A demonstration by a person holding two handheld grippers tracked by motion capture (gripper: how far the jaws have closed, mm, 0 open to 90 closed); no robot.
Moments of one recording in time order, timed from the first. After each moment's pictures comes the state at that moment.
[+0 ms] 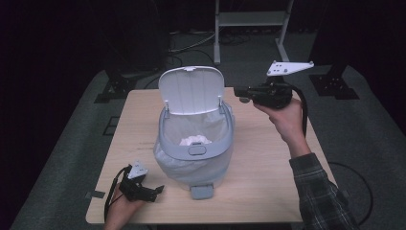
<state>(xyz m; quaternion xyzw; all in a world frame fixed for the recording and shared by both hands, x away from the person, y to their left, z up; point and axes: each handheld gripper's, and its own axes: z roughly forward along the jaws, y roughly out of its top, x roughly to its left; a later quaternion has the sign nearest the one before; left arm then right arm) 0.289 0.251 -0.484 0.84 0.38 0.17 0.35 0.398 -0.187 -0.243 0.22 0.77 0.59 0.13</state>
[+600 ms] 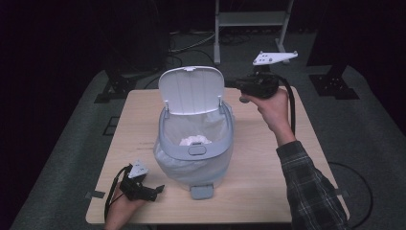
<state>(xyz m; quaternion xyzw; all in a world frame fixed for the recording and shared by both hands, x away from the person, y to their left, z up) 0.290 0.250 -0.484 0.84 0.38 0.17 0.35 0.428 -0.161 -0.236 0.23 0.77 0.59 0.12</state>
